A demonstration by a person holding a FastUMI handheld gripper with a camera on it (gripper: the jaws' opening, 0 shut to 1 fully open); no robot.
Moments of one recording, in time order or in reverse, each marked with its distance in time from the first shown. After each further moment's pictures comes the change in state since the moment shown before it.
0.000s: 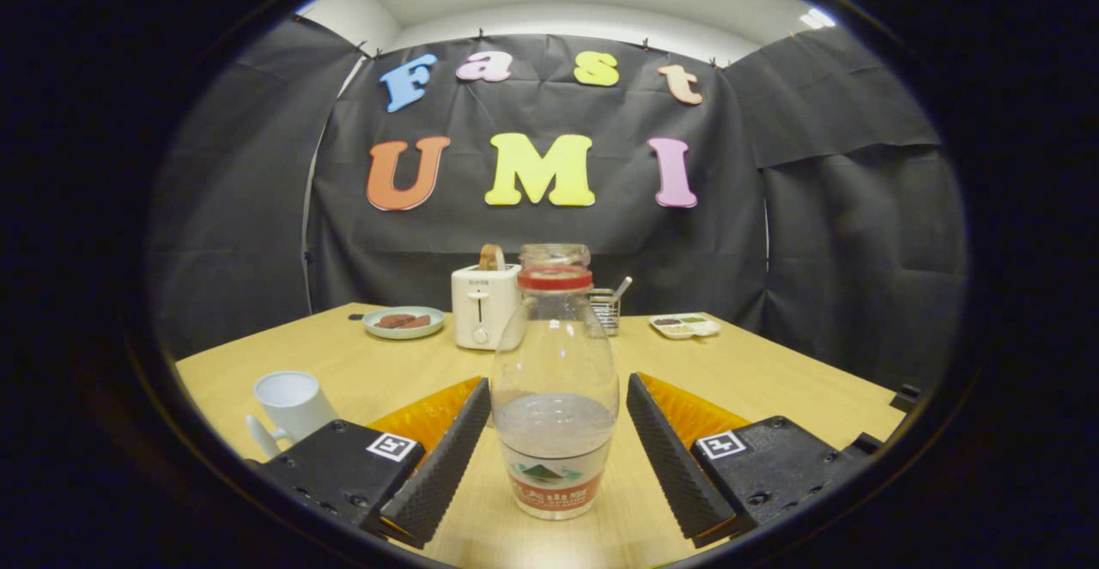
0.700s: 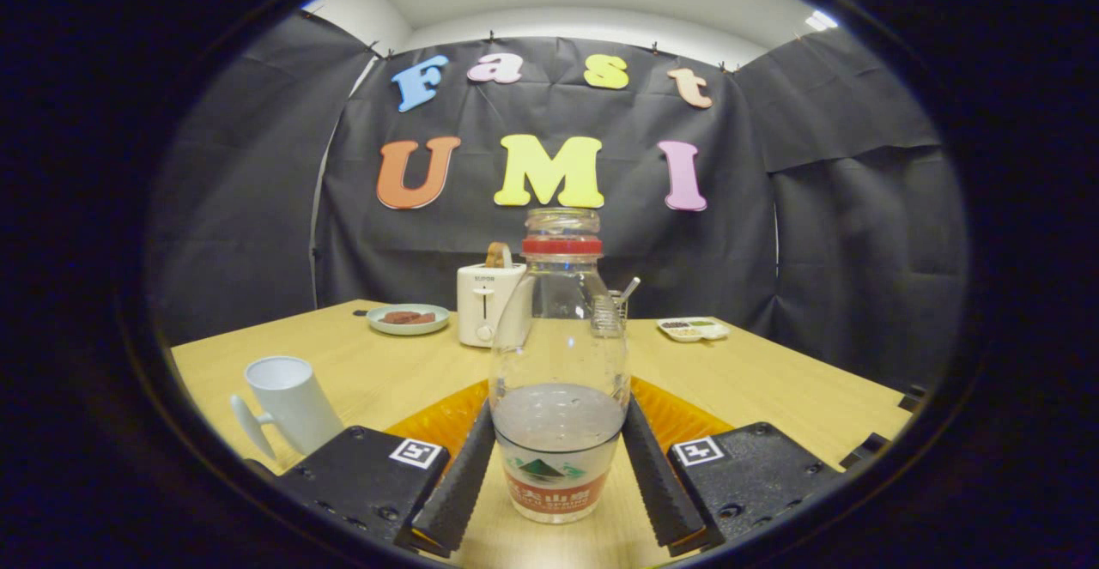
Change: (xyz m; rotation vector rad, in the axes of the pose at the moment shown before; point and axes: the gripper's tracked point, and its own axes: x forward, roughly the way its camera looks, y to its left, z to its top) arm 0.004 -0.004 -0.005 -0.005 -0.032 0.030
